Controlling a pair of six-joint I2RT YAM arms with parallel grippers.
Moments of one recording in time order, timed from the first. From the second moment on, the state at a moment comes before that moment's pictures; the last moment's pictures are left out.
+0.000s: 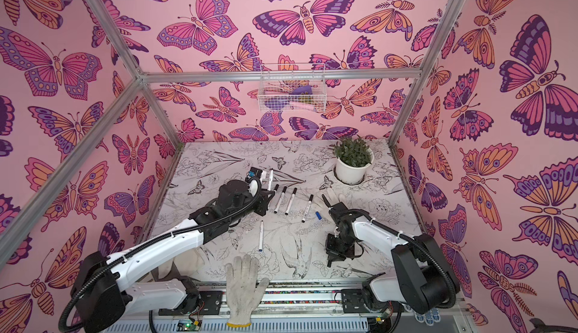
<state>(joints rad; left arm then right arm) -0.74 1.24 0.87 -0.07 -0.01 -0.27 0.43 1.37 0.63 -0.85 -0.34 0.68</state>
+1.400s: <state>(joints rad) -0.77 1.27 0.84 -0.04 -0.02 -0.34 0.17 1.35 0.79 -0.43 -0.12 0.99</state>
